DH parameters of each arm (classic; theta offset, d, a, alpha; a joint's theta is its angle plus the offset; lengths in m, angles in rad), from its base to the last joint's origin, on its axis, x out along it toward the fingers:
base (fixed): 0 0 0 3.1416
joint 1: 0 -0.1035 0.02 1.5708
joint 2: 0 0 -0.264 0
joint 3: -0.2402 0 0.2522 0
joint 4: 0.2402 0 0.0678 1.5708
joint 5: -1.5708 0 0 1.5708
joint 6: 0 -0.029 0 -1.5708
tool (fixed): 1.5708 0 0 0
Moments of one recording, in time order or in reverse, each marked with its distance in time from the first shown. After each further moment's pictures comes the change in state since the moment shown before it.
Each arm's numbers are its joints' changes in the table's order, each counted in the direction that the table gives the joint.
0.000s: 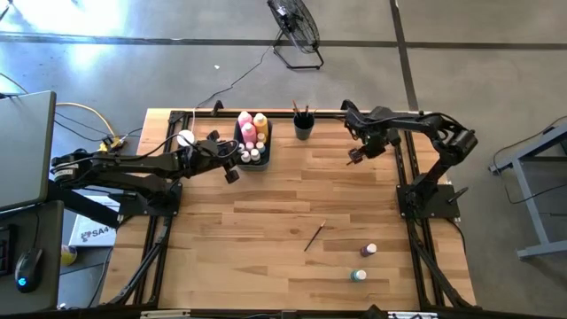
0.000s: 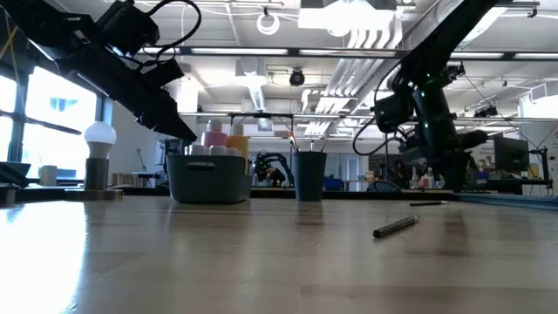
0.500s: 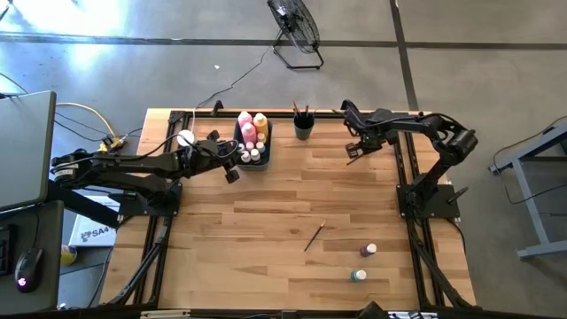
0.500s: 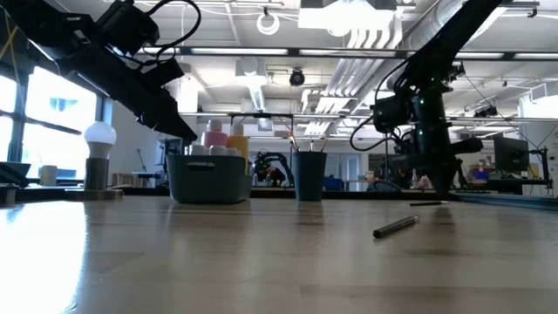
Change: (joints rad) left arm 0.000 0.000 0.000 -0.006 0.001 0.001; right arm 0.008 0.000 0.041 -0.181 -0.074 -0.062
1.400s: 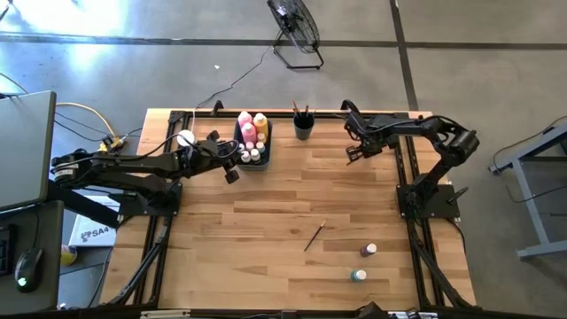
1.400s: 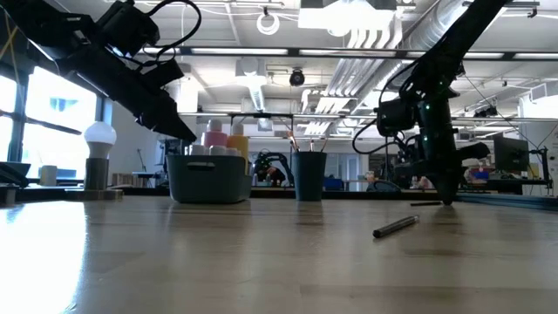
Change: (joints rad) left arm 0.000 0.000 0.000 0.009 0.000 0.001; right arm -0.003 -0.003 0.085 -0.140 -0.022 -0.026
